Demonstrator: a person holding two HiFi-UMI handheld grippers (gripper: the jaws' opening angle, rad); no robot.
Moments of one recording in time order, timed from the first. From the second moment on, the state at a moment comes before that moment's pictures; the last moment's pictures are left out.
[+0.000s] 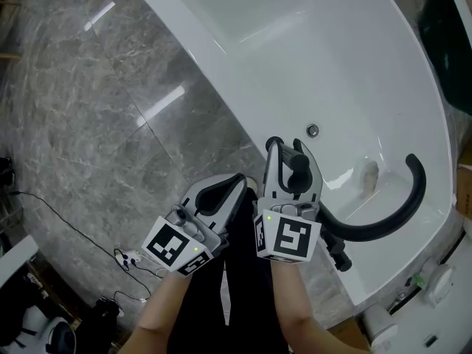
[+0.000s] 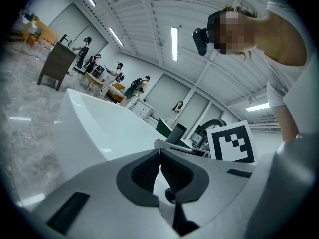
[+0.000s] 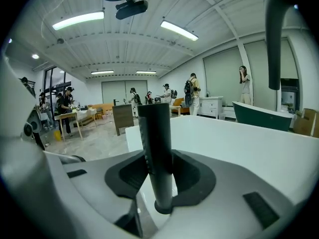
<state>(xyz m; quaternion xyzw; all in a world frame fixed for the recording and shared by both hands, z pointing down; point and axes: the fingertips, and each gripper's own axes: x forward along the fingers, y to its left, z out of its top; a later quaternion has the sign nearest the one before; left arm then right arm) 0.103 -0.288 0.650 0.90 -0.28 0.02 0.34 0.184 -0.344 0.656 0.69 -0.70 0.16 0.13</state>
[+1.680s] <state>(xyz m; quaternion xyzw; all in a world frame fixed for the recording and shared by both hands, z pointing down) 0.091 -0.302 0.508 0.93 -0.25 0.02 0.26 0.184 -0.347 0.484 0.71 -0.68 0.15 0.06</state>
